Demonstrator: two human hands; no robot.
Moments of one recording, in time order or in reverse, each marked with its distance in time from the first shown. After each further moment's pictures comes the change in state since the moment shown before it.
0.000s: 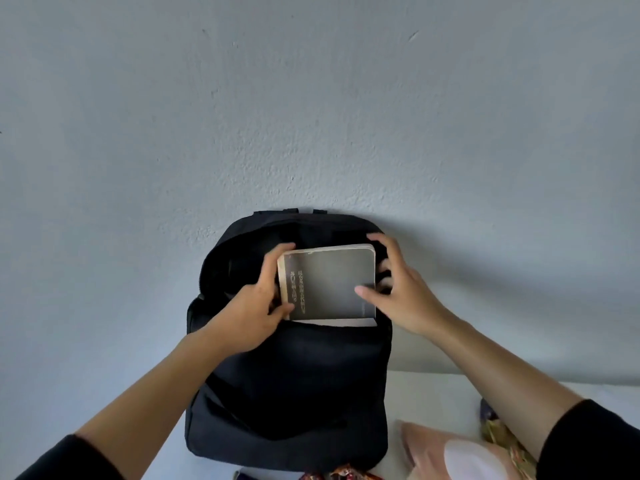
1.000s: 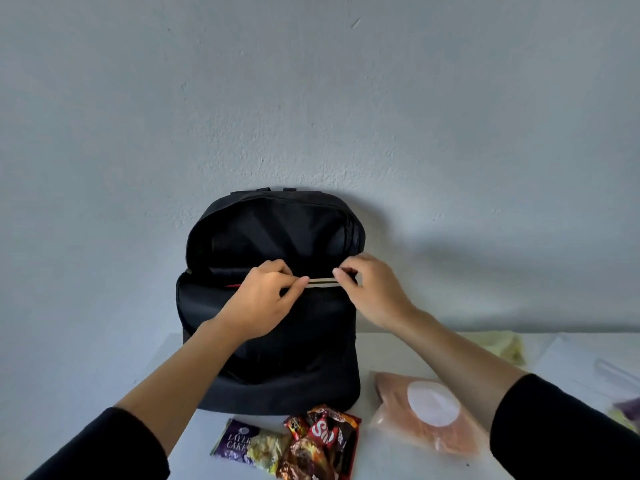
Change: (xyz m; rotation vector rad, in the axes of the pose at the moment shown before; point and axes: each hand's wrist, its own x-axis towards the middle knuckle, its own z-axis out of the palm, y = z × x) left_hand -0.014 0.032 0.050 0.282 0.132 0.161; right_hand -0.052 0.005 0.015 -0.152 0.091 -0.027
